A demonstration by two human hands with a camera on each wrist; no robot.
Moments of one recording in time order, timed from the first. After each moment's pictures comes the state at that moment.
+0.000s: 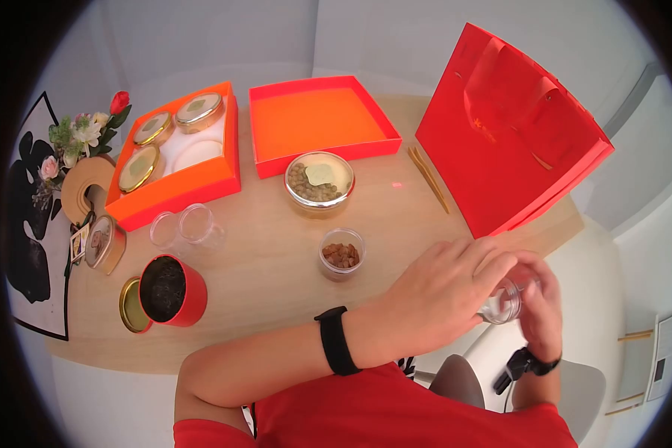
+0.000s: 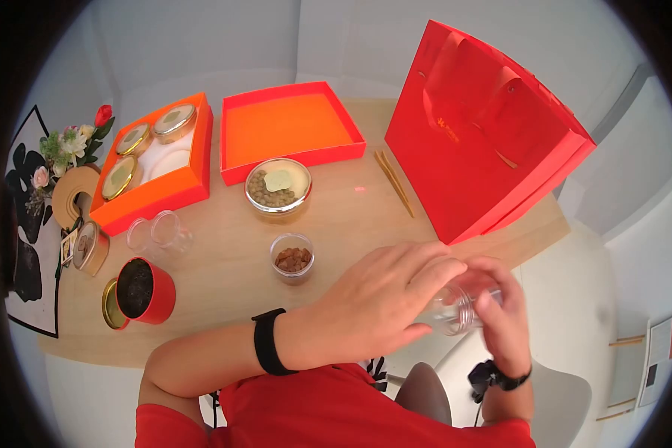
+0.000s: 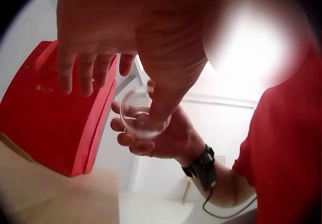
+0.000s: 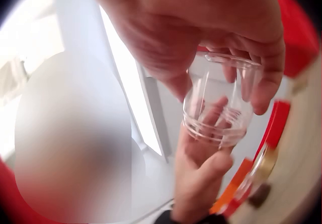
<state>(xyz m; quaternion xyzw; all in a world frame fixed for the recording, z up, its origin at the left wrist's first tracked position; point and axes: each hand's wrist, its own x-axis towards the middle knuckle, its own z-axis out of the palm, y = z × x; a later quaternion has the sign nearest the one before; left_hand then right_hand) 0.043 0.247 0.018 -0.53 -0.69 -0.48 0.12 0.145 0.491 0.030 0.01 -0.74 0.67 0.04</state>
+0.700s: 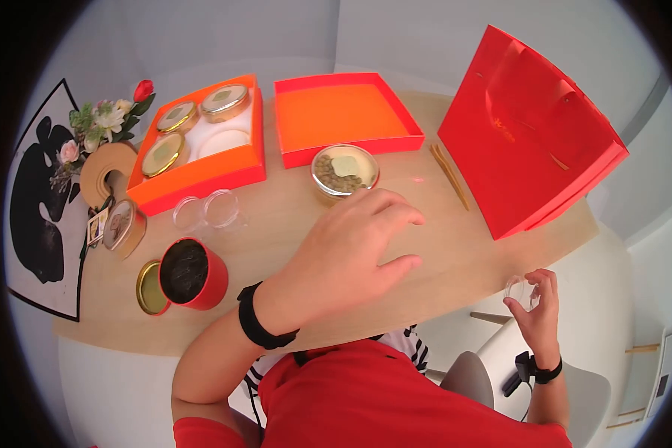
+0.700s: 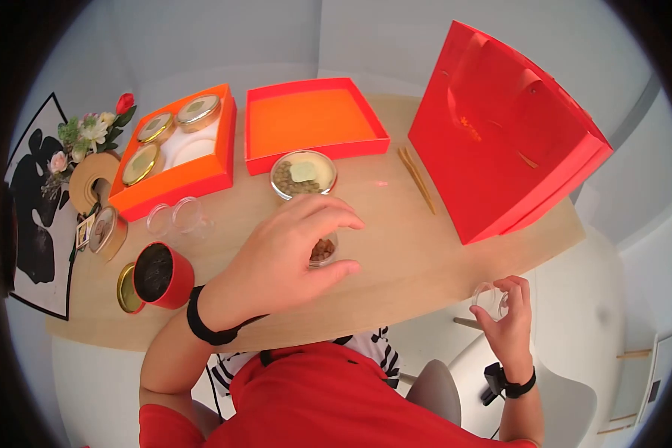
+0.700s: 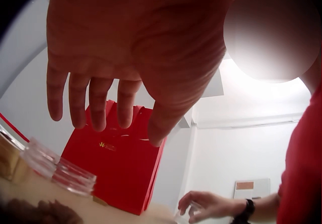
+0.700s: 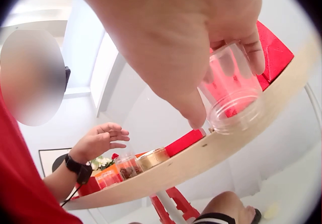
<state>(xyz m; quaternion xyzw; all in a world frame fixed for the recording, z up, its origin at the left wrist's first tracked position) 0.013 0.143 0.028 -0.41 -0.81 -0.41 0.10 0.159 0.525 -0.032 -0.02 -0.95 0.23 0.23</state>
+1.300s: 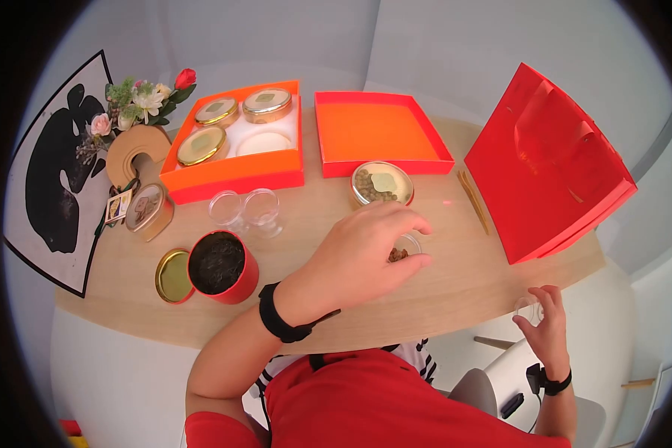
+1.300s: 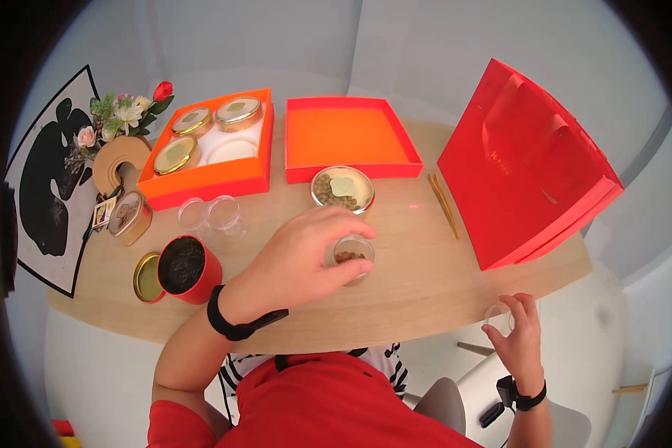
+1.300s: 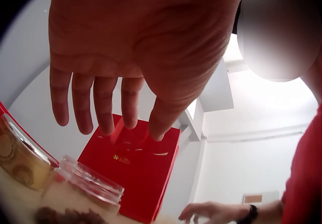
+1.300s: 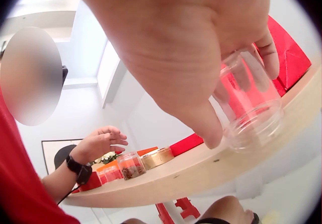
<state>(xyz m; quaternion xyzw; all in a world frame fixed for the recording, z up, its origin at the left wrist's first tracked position) 0.007 0.117 0.019 -0.36 -0.80 -0.46 0.12 0.146 0.511 -0.007 0.00 -0.97 0.18 0.17</state>
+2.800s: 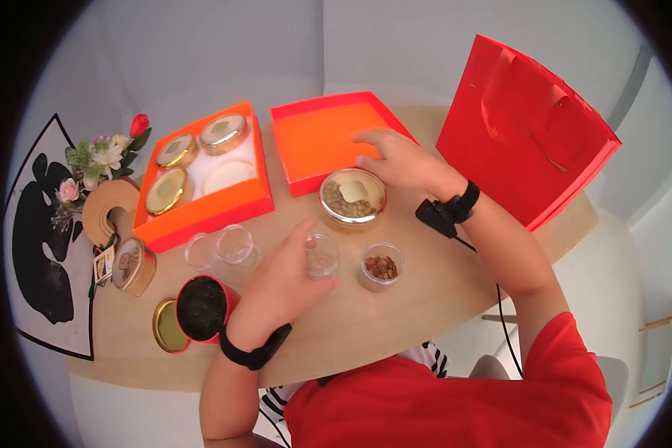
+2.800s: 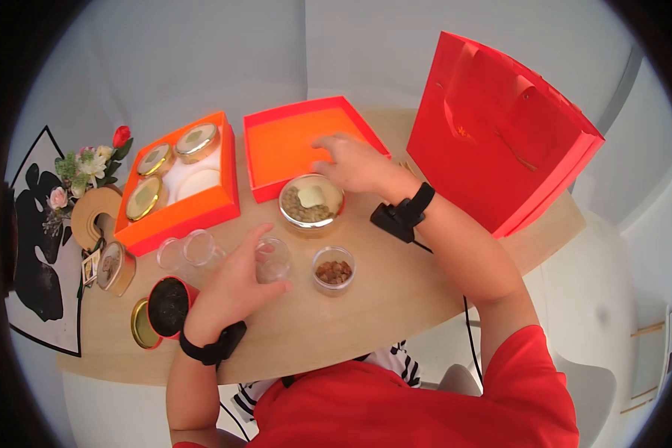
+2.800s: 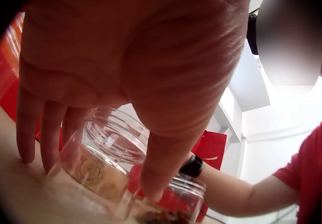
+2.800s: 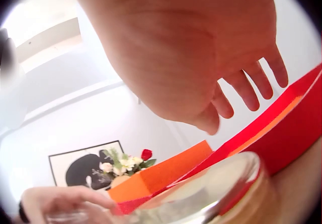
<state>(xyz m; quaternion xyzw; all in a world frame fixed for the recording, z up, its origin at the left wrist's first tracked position) -0.006 0.056 -0.014 -0.17 -0.90 -0.41 -0.05 -0.161 0.333 0.020 0.27 -0.93 0.24 0.06</state>
